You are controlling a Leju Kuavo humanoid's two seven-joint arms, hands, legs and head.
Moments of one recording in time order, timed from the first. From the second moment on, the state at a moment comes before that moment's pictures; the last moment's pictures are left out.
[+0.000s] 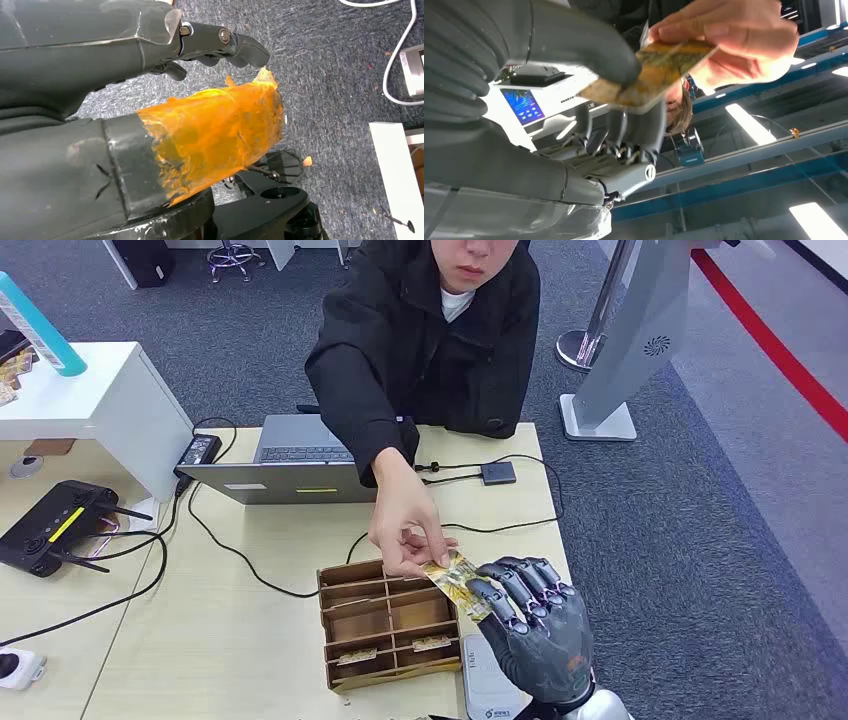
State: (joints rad) left arm -0.05 -0.10 -0.56 -0.19 0.30 0.35 -0.10; right arm 0.12 -0.07 0.53 -1.86 1.36 -0.65 -0.14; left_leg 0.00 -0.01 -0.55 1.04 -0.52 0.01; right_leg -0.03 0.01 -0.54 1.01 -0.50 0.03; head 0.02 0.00
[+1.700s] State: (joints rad) left arm -0.05 -0.10 -0.56 -0.18 0.36 0.37 -0.13; right arm 0.22 -0.19 0.63 -1.79 0.41 -0.57 -0.14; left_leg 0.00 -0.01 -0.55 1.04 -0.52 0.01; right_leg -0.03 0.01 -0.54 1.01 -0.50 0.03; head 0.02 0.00
